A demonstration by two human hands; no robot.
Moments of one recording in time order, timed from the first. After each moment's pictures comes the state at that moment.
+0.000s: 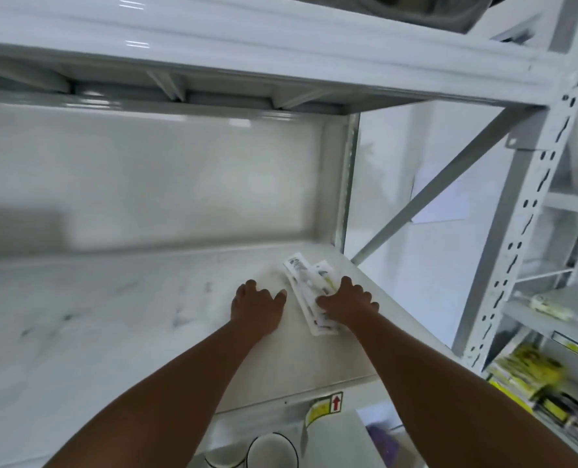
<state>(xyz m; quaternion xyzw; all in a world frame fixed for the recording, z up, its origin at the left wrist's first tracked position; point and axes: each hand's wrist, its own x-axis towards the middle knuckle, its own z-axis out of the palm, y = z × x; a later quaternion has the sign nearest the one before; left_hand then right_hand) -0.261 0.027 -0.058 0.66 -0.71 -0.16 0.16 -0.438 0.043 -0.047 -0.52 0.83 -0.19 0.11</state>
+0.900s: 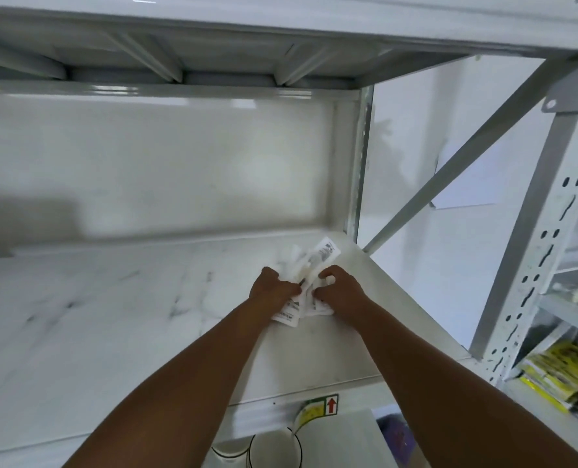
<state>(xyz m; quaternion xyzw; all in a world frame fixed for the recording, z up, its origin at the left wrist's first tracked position) -0.292 0.008 -0.051 0.62 -0.58 -0.41 0.34 -0.442 0.023 -0.057 -0.55 0.70 -0.34 0.28</state>
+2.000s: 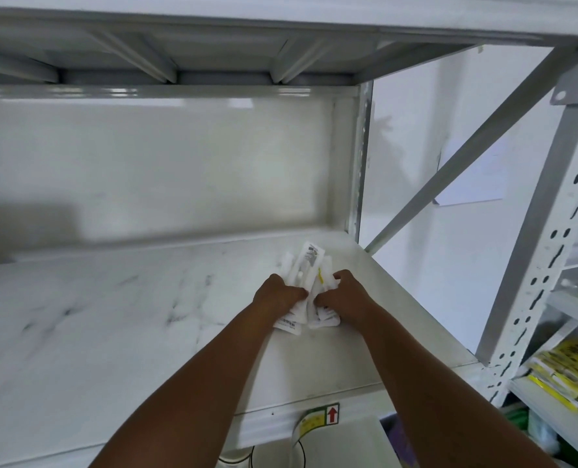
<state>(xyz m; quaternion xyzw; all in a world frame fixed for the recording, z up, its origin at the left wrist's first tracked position) -0.301 0.001 -0.056 0.63 -0.60 -0.38 0.32 -0.450 0.024 -0.055 -0.54 0.68 -0.35 0.34</state>
